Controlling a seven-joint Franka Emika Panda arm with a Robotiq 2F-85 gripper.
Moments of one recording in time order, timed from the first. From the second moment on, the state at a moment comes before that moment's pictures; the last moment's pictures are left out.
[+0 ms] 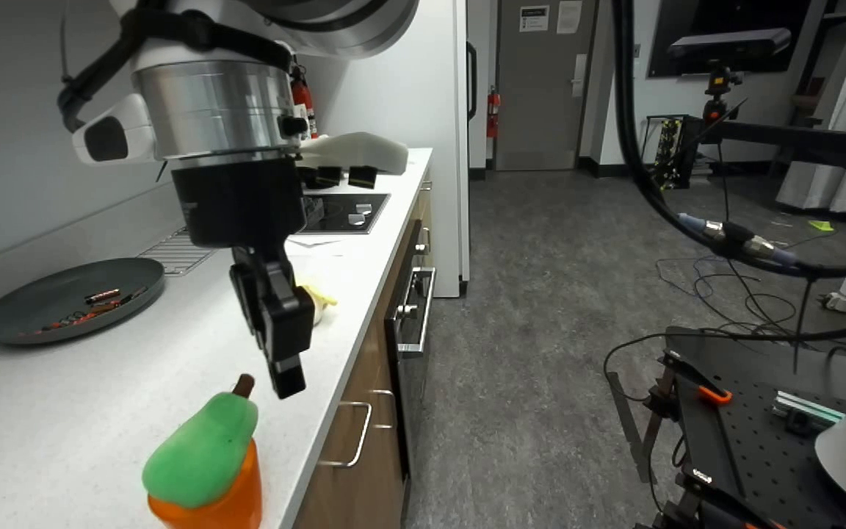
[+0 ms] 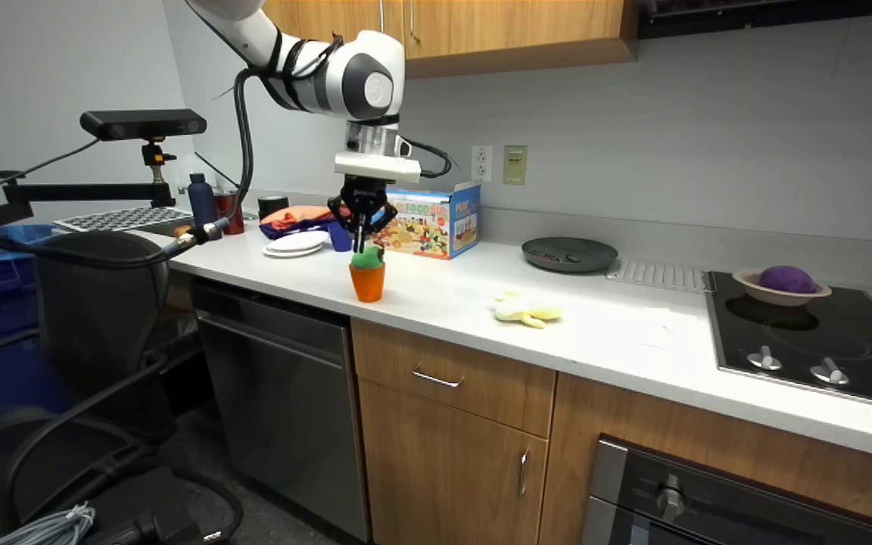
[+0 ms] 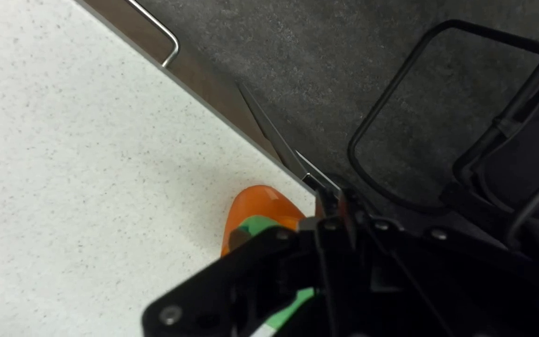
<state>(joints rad) 0.18 0.37 0.26 -1.65 0.08 1.96 -0.65</state>
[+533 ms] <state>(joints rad) 0.18 0.37 0.26 -1.65 0.08 1.97 -0.65</state>
